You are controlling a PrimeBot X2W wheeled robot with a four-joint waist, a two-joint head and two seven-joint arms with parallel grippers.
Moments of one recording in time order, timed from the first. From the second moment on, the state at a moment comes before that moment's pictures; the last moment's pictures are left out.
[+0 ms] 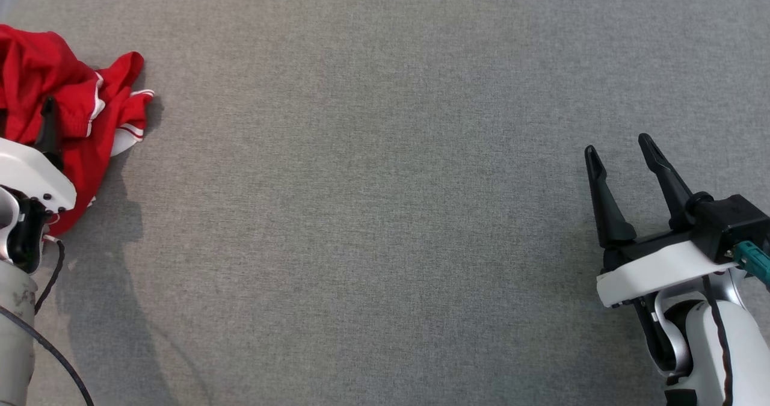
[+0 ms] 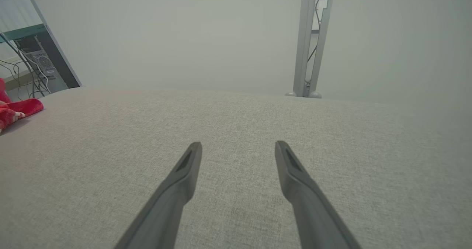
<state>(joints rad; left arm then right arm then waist) -0.76 0.38 -0.03 0.87 -0.47 -0.09 -0.01 -0.27 -0.08 0.06 0.07 0.11 0.13 -0.08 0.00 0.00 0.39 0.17</state>
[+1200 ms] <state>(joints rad) -0.34 0.39 -0.13 -0.07 -0.38 0.16 0.00 -0.16 -0.05 -0.02 0.08 0.12 0.13 -0.13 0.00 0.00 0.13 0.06</state>
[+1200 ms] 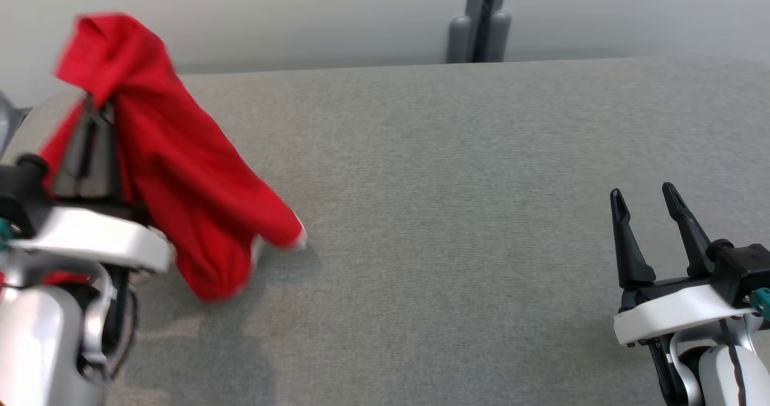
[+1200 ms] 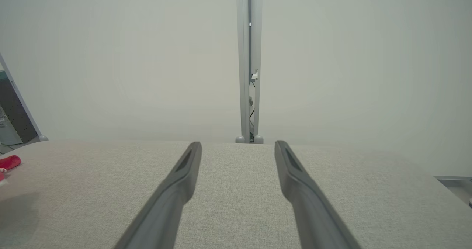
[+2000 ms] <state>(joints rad) -0.41 0.11 -0.59 0.20 -0.37 -0.03 0.11 -0.15 -0.05 0.02 0.04 0.20 0.13 -0.14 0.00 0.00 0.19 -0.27</state>
